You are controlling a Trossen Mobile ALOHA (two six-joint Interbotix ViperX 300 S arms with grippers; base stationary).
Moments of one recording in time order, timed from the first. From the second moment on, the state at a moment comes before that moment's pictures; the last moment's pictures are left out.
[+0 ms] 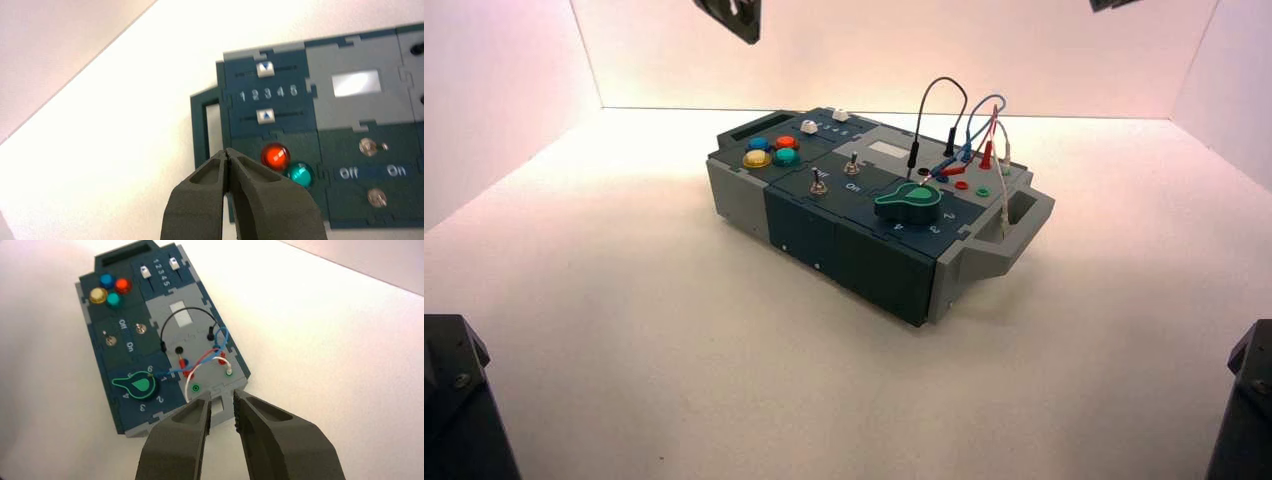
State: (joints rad) left arm -0.42 0.00 0.47 -0.06 0.52 0.44; right arm 0.33 -0.82 0.99 0.14 0.66 -0.18
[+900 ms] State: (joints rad) left arm -0.46 0.30 0.23 -0.16 0.57 0.44; right arm 0.33 -0.72 0.99 0.15 0.61 -0.19
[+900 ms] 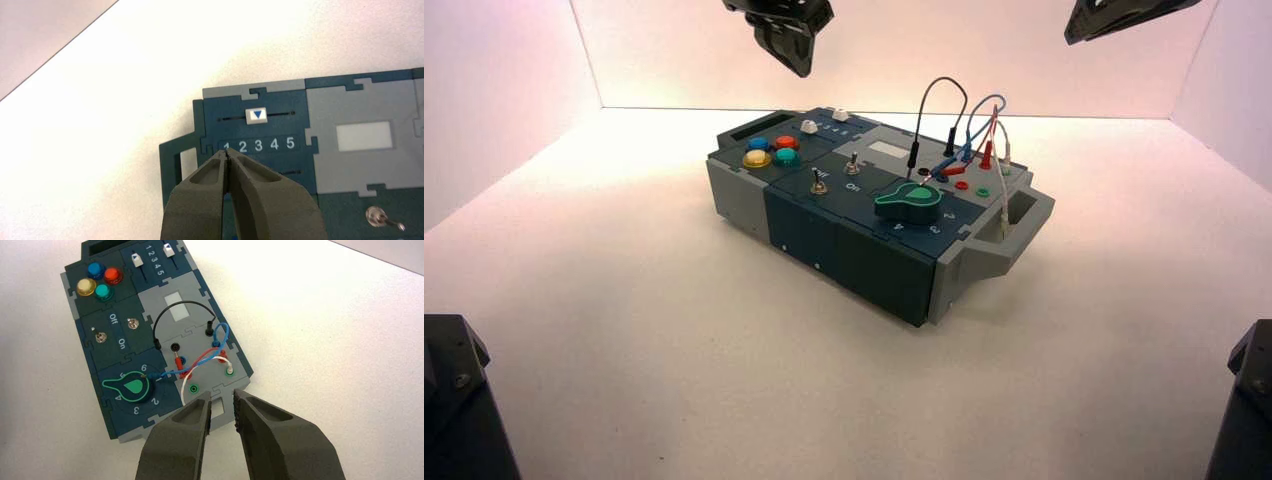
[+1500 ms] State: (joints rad) left arm -0.46 0.42 0.14 -0.19 0.57 0.43; right arm 0.34 -0.66 0.99 0.17 0.60 -0.19
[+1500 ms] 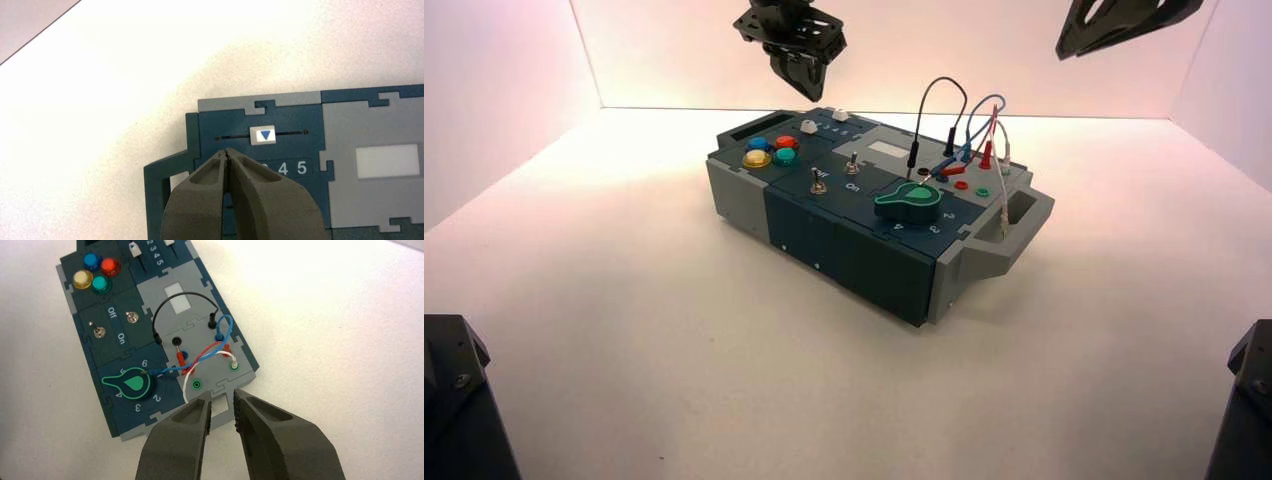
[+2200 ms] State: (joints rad) left arm -0.46 0.47 0.10 -0.21 0.57 0.43; right arm 0.37 -0.61 0.99 0.19 0.52 -0.19
